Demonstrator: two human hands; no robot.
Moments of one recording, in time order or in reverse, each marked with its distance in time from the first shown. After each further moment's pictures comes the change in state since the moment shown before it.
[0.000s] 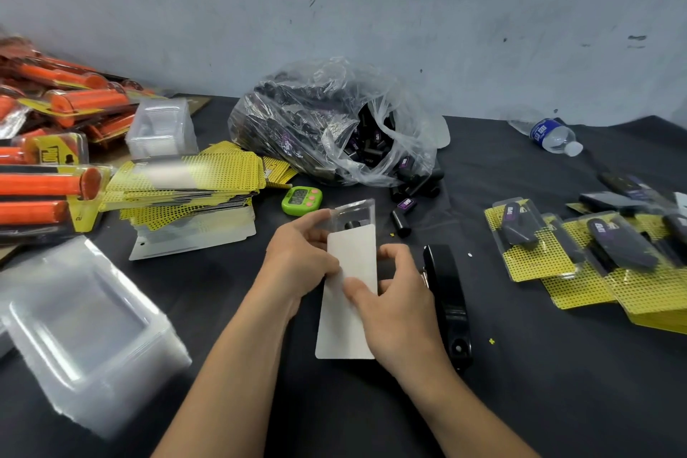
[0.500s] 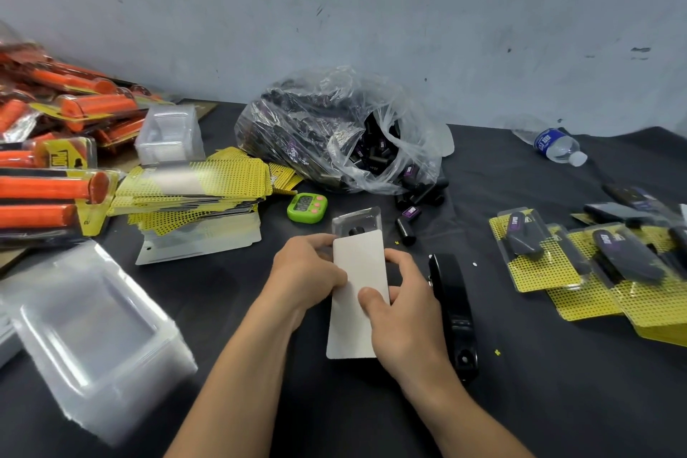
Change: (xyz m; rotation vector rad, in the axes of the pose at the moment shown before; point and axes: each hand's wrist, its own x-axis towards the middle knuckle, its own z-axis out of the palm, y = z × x) left_hand -0.001 -0.001 0.001 0.185 -0.027 -0.103; right_hand 0.001 0.001 -0.002 0.086 -0.027 -0.004
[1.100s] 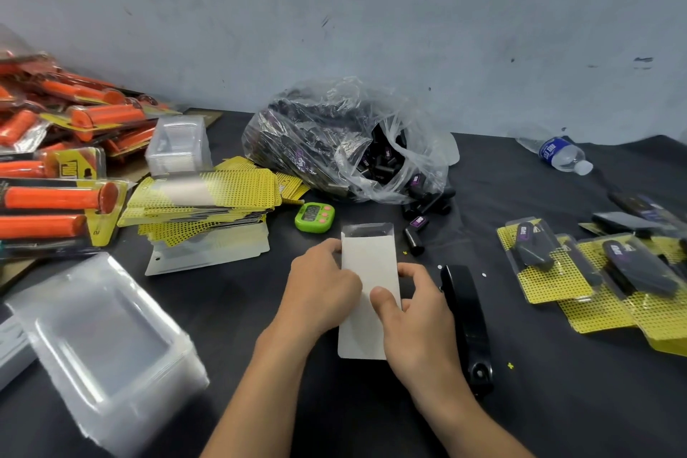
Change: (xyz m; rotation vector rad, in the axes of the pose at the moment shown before) left_hand -0.016 0.009 -0.002 0.173 0.017 0.173; right_hand 0.006 0.004 0.004 -0.041 0.092 -0.012
